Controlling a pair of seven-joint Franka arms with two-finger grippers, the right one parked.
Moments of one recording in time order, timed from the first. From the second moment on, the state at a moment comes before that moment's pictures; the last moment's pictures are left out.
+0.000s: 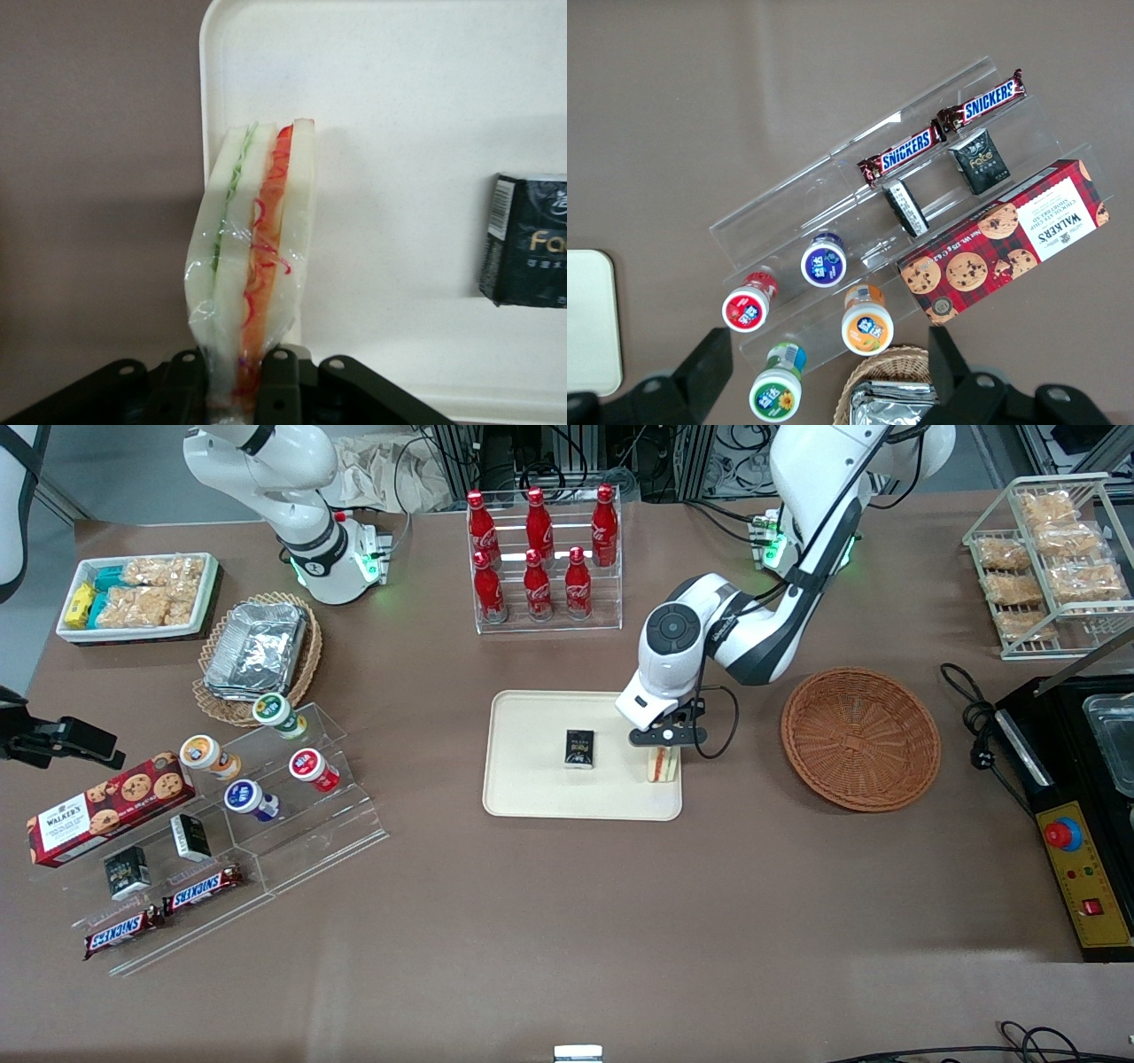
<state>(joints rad) -0.51 0.35 -0.21 -2.12 0.13 2.37 -0.77</state>
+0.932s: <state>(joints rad) -0.53 0.33 -0.21 -1.90 0.18 2.02 -0.89</state>
